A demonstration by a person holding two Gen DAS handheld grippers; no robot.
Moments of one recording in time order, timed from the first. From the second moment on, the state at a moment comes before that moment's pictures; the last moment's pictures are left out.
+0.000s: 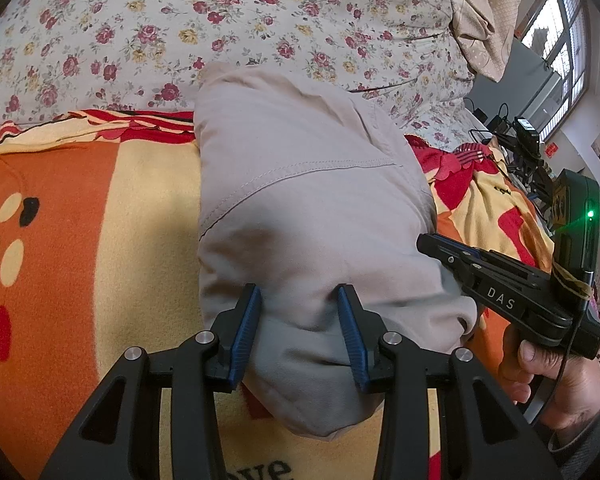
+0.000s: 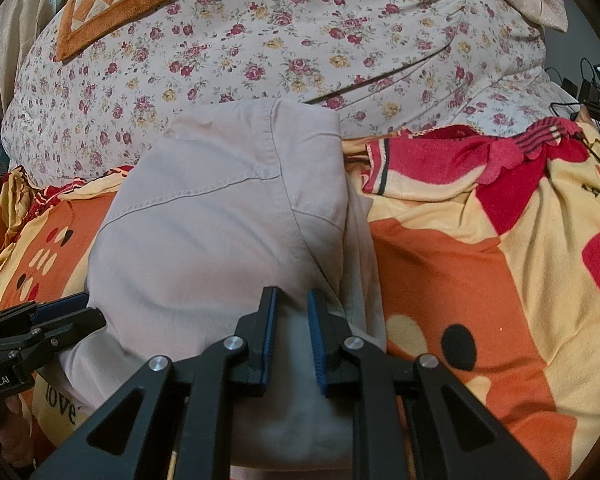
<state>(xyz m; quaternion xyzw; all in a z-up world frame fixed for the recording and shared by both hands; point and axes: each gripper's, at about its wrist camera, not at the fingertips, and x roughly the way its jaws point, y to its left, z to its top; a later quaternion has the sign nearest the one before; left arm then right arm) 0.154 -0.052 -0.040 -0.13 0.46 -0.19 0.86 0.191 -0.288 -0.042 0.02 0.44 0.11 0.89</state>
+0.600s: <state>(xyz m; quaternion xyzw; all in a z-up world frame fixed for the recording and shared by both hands) 0.155 -0.050 -0.040 -0.13 0.46 -0.18 0.86 0.191 -0.287 -0.041 0.01 0.44 0.11 0.89</state>
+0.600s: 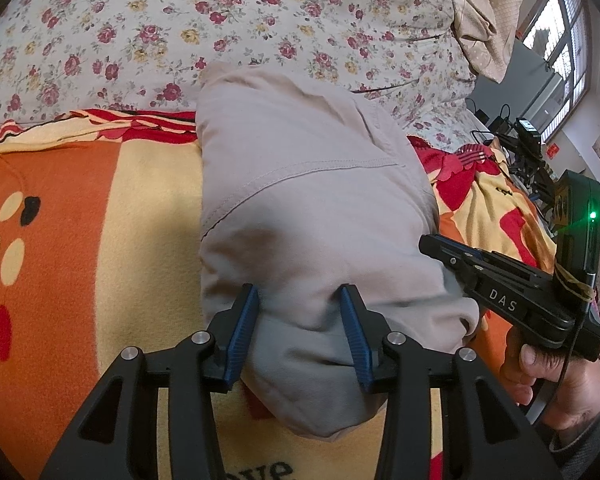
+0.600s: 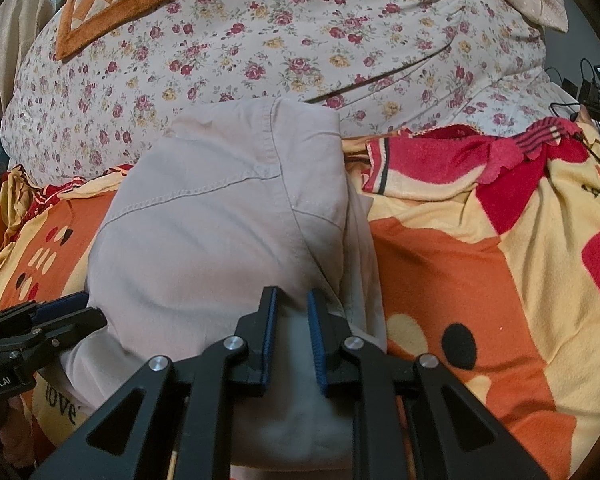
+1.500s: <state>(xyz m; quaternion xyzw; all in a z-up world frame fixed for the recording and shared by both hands) 0.154 -0.050 -0.039 -0.14 0.45 -0.18 0.86 0.190 -0.287 -0.041 0.02 0.44 0.11 0.89</state>
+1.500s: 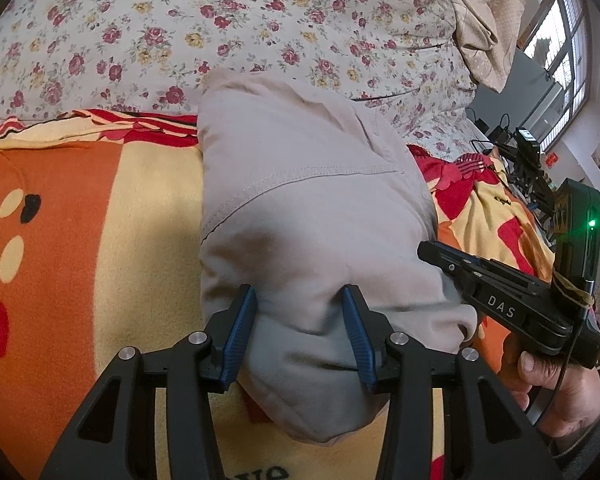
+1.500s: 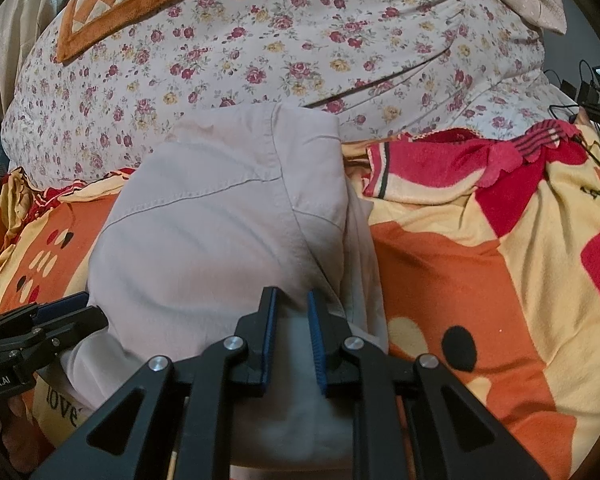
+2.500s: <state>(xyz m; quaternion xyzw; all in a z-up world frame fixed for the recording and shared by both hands) 0.124 -0.041 -0.016 -0.13 0.44 -0.19 0.87 0.122 -0.309 0.012 0.00 0.35 0.16 0.92</state>
